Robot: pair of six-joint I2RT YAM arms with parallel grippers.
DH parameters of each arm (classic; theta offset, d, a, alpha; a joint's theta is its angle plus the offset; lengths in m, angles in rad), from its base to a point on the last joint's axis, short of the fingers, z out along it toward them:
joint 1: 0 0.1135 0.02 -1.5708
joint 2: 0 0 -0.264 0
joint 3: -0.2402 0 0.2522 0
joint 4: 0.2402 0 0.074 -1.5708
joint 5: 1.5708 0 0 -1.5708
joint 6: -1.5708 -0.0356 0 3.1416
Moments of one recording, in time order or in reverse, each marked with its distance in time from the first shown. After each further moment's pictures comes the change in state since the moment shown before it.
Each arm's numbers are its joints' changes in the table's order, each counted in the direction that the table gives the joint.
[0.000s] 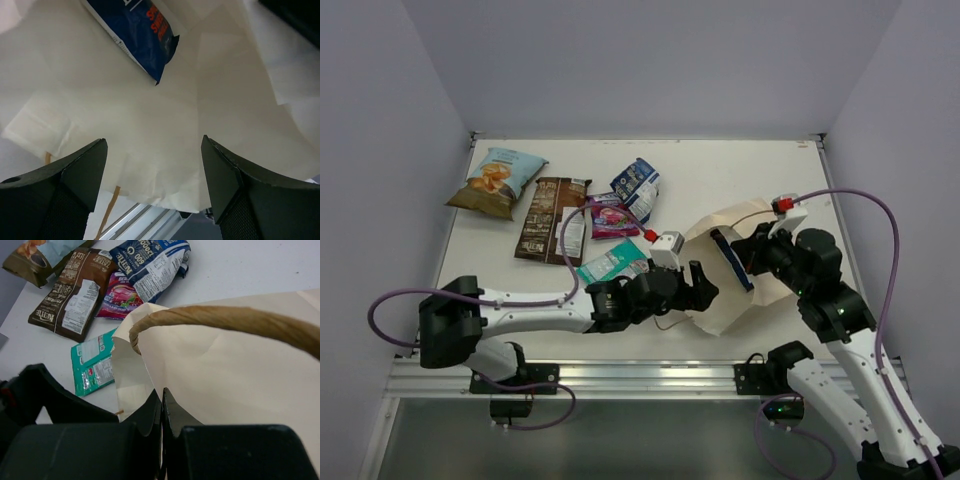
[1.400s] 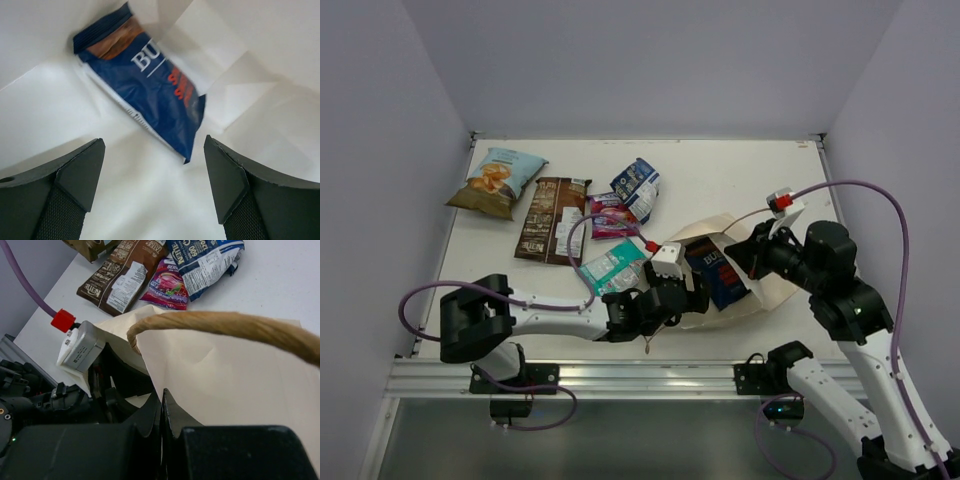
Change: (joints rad) left arm -0.065 0.172 0.033 -0.144 -0.277 -0.099; right arm 0.002 0.031 -0.166 0.152 -0.195 0.051
